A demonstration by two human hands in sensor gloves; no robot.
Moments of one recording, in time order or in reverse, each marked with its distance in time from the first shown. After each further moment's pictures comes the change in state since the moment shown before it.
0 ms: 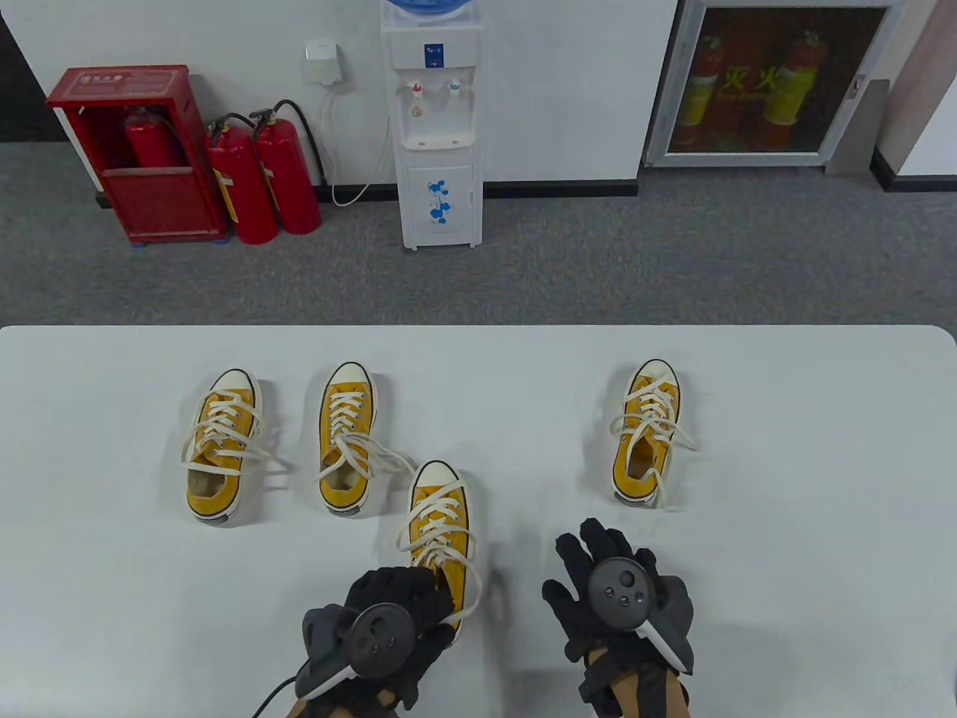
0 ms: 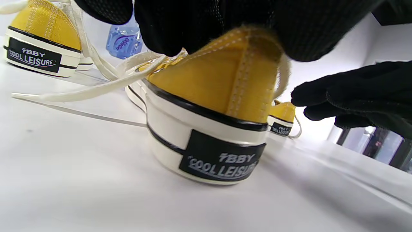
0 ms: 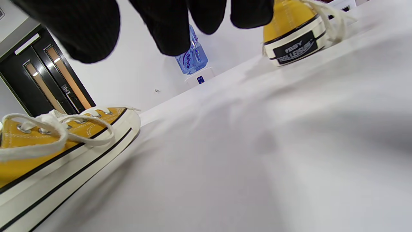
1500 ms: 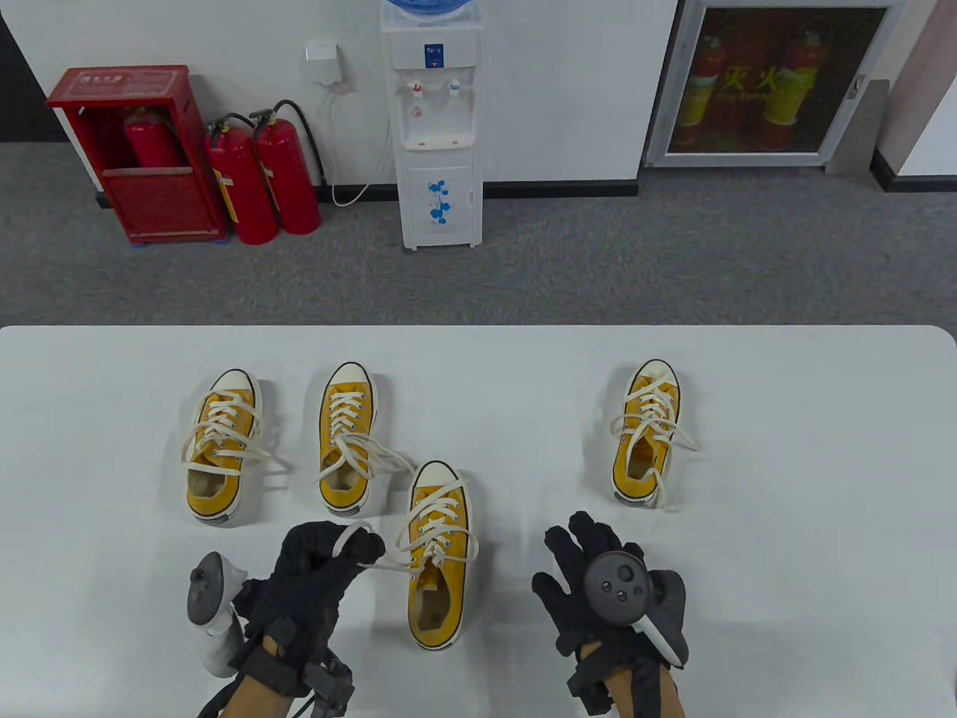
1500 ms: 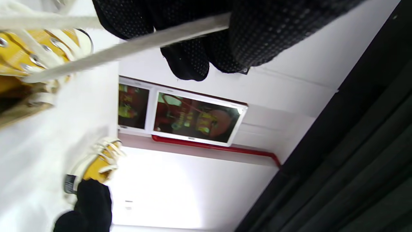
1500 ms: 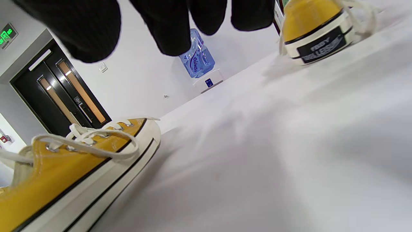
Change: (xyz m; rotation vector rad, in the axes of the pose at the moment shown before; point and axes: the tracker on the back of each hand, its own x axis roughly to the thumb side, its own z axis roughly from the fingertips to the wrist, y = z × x) left_hand -0.092 0.050 0.010 0.152 -0.009 1.471; right_hand 0.016 -0.005 -0.010 -0.002 -0.021 -0.081
